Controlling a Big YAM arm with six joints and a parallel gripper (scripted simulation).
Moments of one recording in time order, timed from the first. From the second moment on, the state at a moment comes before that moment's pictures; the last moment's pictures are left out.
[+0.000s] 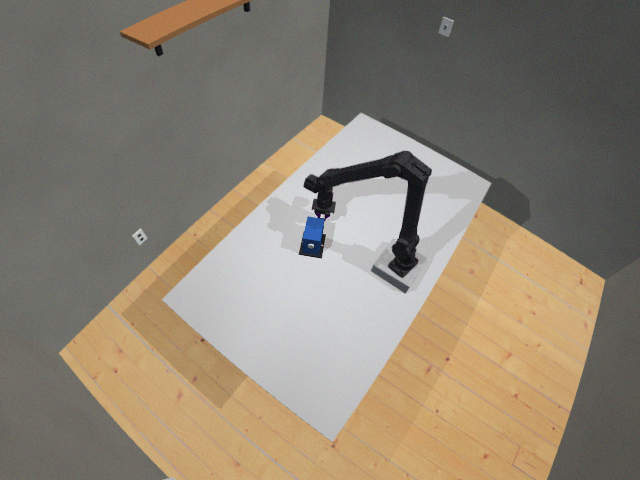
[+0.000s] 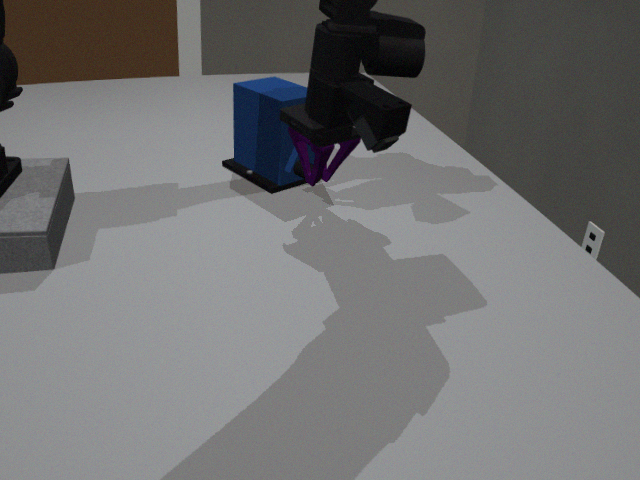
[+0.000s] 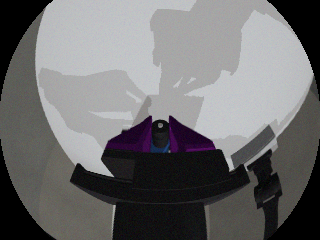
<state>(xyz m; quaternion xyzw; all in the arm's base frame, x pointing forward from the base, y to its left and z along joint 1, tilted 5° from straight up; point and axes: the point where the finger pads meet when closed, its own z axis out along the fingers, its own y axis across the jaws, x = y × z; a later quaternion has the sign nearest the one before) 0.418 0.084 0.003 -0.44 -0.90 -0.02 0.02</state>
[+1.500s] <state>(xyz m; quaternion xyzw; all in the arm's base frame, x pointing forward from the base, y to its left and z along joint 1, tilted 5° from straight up) 0.396 0.072 0.049 -0.45 -0.89 -0.02 0.03</state>
